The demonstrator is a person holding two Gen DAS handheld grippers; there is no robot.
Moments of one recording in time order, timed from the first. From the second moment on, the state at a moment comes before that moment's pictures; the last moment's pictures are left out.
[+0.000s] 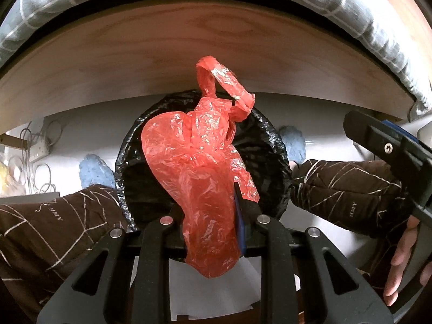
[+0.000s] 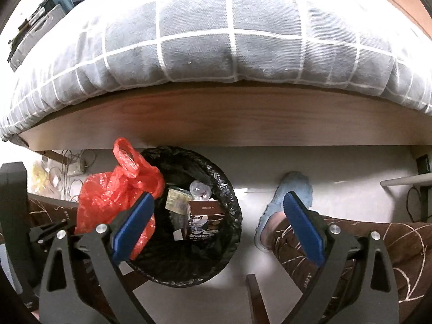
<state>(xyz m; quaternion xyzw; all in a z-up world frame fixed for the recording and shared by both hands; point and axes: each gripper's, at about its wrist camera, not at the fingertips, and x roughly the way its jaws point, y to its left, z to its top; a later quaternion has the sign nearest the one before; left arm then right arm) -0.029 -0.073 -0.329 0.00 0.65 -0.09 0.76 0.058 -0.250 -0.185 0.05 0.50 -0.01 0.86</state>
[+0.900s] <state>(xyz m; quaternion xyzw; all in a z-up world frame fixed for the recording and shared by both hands) -0.020 -0.038 -0.298 -0.03 0.59 -0.02 0.80 0.057 -0.236 -0.165 0.05 0.48 0.00 0.88</state>
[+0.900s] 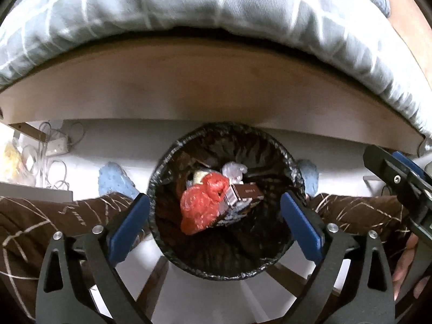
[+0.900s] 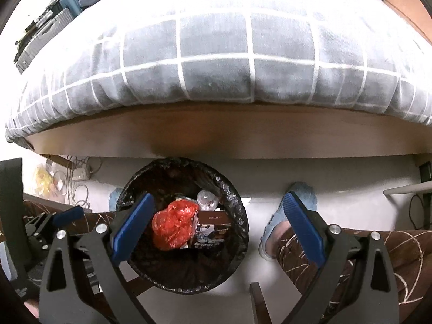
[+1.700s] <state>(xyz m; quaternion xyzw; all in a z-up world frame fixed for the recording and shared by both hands) 0.019 -0.018 -0.176 -0.01 0.45 -0.02 0.89 0.063 -0.234 -0.064 0.02 0.36 0.00 0.93</state>
